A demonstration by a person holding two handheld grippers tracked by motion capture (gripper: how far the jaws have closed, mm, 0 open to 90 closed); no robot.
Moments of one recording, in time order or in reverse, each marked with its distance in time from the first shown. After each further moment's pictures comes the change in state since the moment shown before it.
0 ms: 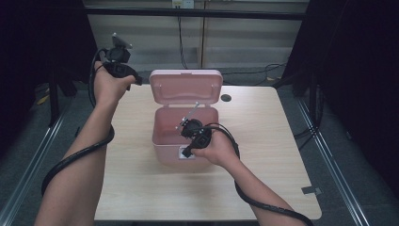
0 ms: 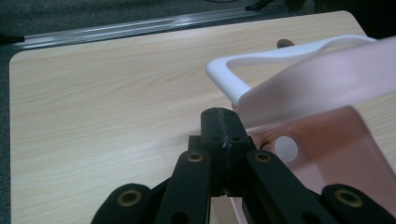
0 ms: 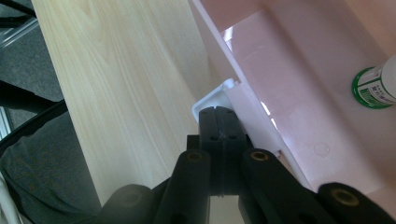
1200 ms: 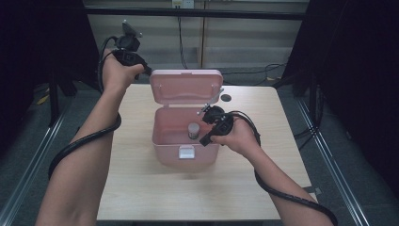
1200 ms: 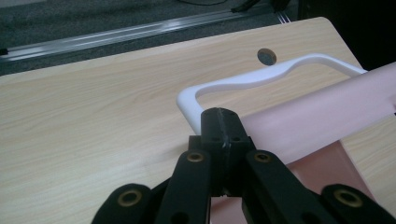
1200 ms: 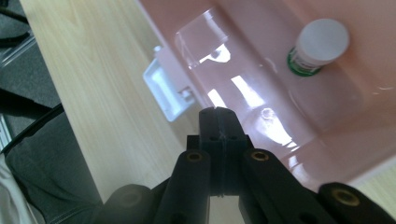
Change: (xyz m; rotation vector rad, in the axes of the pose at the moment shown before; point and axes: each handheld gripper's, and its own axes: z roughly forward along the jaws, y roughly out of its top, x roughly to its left) left arm -0.019 0.026 0.001 0.013 -0.043 0.039; right arm -0.034 -0.022 -0.051 -0.036 -0.024 0.081
